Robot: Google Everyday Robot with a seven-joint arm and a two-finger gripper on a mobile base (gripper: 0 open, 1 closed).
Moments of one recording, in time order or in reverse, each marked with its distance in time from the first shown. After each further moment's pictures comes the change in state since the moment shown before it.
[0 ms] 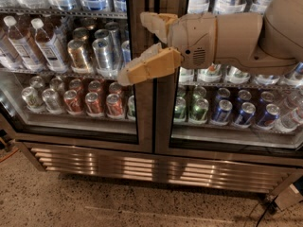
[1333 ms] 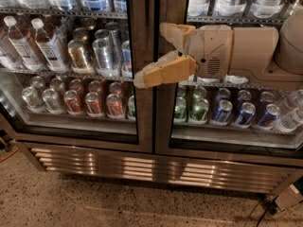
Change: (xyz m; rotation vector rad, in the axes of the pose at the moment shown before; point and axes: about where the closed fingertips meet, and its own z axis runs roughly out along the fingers) arm 0.022 -0.010 -0.026 0.081 -0.005 0.078
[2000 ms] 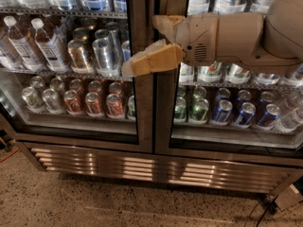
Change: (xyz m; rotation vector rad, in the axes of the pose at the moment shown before) arm -0.008 -0.017 0.021 0.027 0.058 -0.008
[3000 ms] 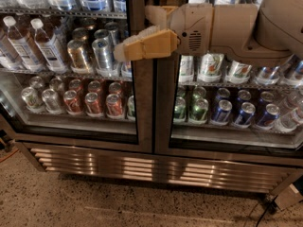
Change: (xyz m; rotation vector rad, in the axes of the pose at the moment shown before) arm -0.026 -0.003 0.012 -0.050 -0.086 0.047
